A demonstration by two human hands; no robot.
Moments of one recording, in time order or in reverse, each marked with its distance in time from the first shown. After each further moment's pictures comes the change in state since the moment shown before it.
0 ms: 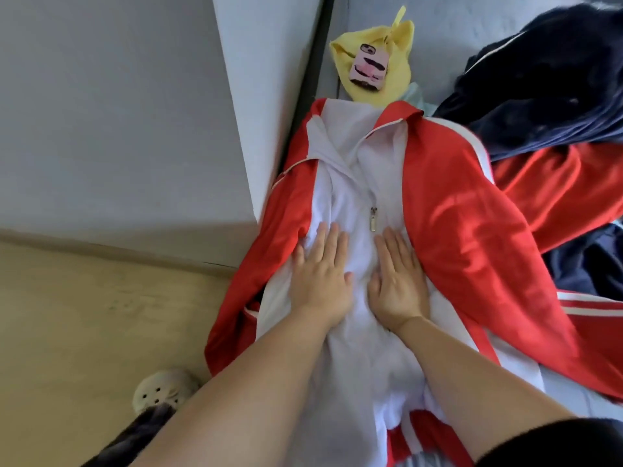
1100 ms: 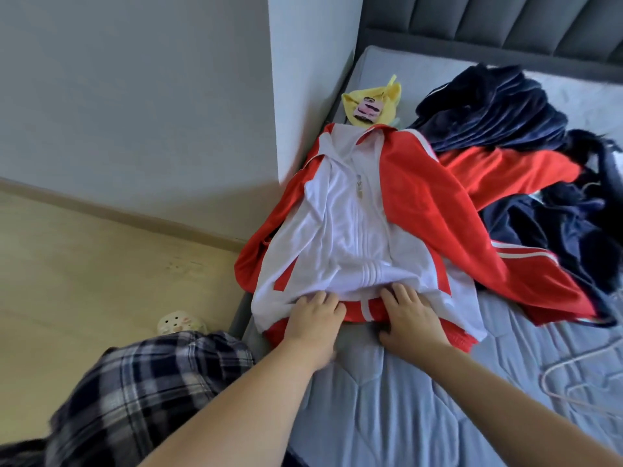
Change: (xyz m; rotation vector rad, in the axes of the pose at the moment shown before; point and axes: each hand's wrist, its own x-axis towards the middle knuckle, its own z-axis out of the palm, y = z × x) left_hand -0.219 0.085 -0.064 0.162 -0.252 0.095; right_hand -0.196 0.026 -0.087 -0.215 -0.279 -0.224
